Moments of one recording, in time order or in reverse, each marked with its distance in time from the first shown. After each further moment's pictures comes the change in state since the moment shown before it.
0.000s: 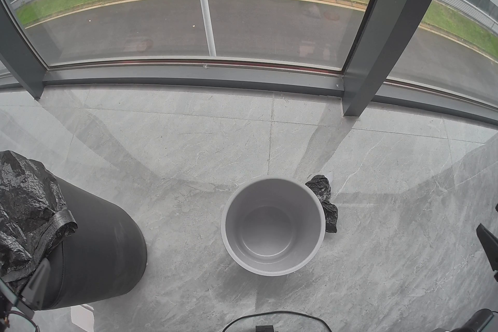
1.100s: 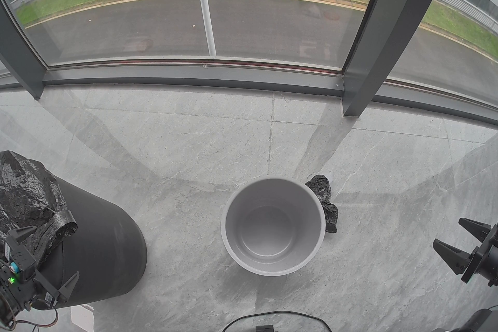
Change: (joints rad) left arm -0.018 0.380 0.060 -0.018 0.173 0.407; right arm 0.063 0.348 0.132 -0.234 0.020 -0.021
